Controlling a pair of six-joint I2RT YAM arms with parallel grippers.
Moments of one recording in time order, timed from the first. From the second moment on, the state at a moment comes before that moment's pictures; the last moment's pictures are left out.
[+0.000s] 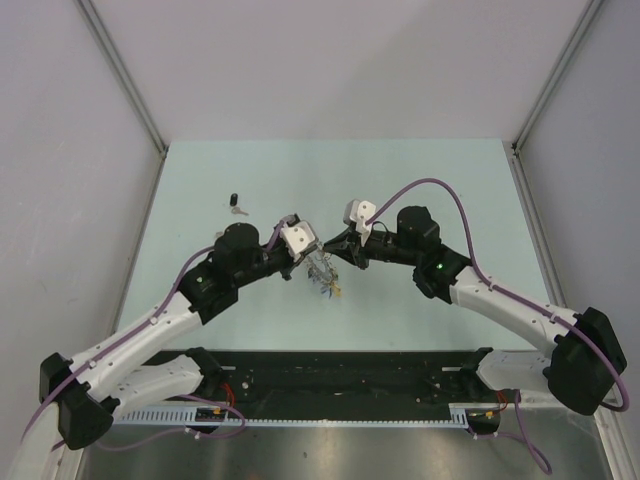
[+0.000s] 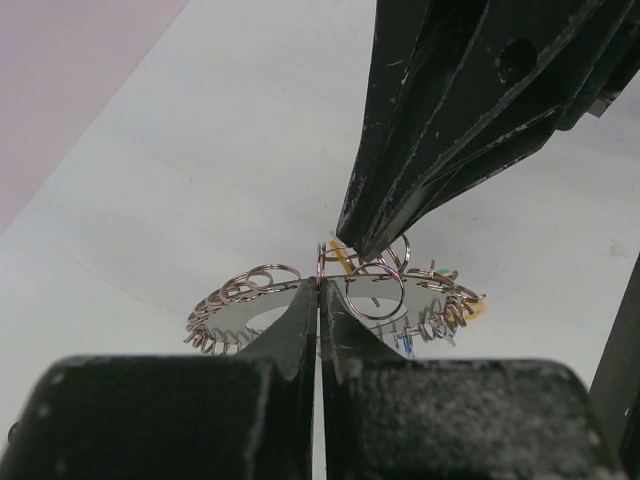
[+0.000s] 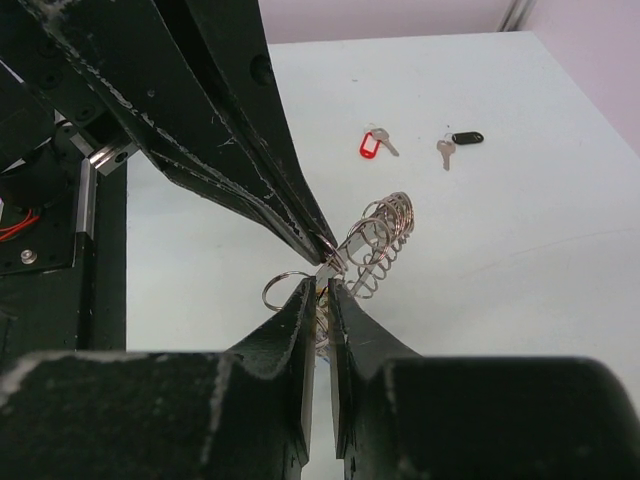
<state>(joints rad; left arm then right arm) -0.75 0.95 0.79 -0.12 0.21 0.31 0.75 1.22 0.85 0.25 -0.55 -0.19</state>
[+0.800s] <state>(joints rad) -0.75 0.92 0.75 -0.03 0.15 0.27 0.78 1.19 0.85 0.29 -0.41 -0.08</state>
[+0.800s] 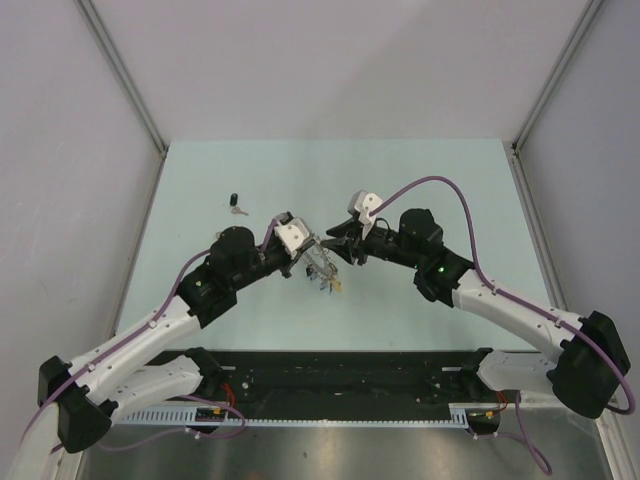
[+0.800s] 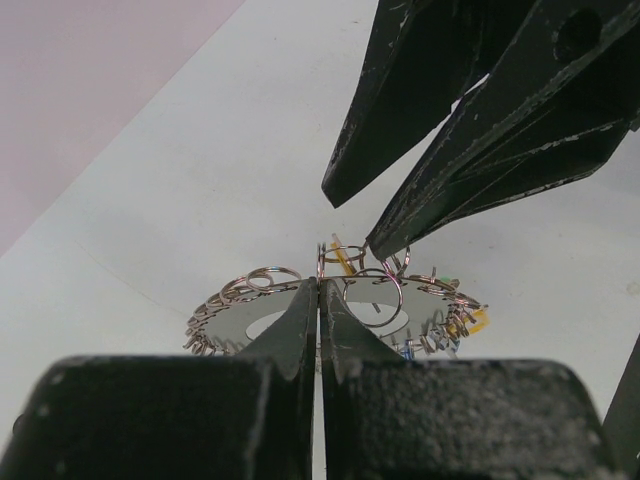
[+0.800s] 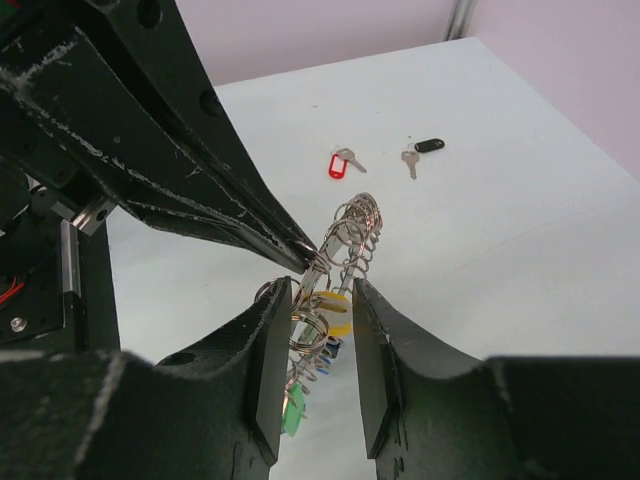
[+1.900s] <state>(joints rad) -0.75 0.91 0.73 -0.01 0.14 0.26 0.81 1.25 0.85 0.33 -0.33 -0.04</state>
